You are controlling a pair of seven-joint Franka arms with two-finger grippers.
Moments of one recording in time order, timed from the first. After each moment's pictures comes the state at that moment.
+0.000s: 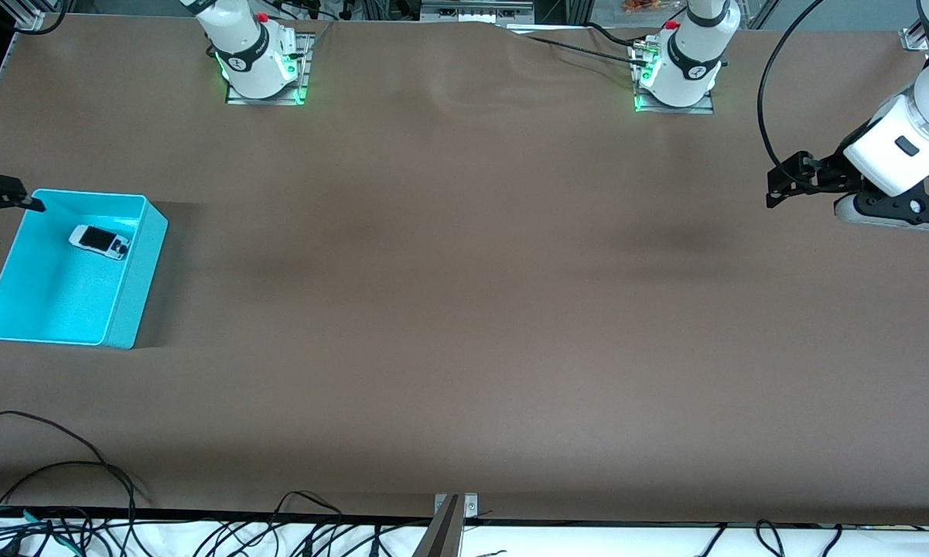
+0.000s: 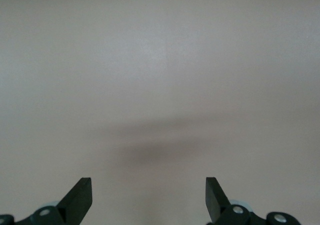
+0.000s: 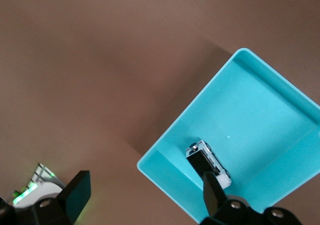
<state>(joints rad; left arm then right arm) -0.05 0.05 -0.04 -1.57 -0.02 1.58 0.01 -0.36 0.28 0.11 -1.45 0.04 1.51 -0.76</state>
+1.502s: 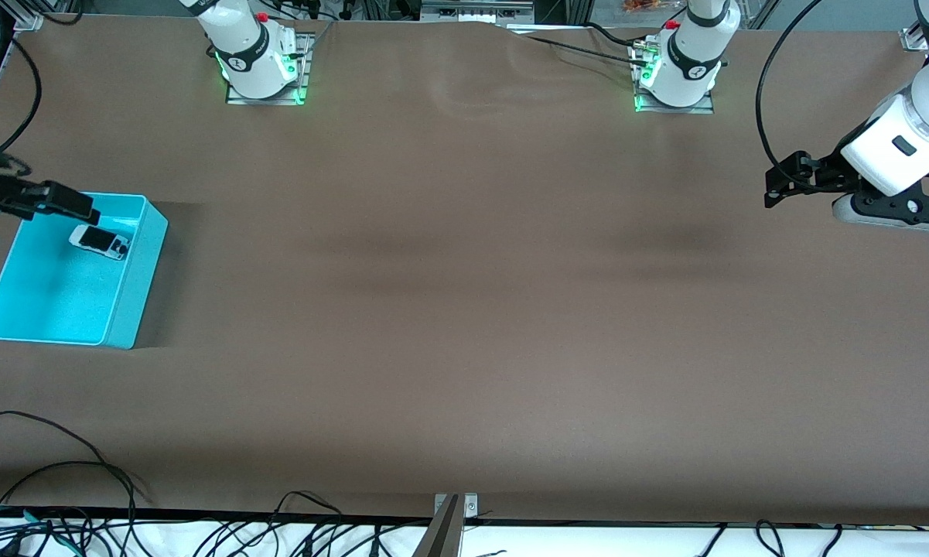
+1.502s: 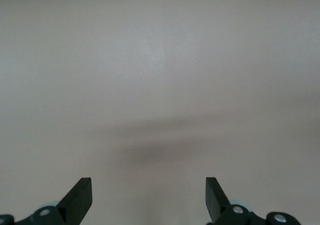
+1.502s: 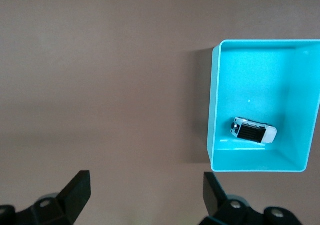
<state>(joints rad) -0.05 0.05 -0.05 -1.57 -0.02 1.58 0.01 -0.28 0.08 0.27 -1.58 -0.04 1.60 0.06</state>
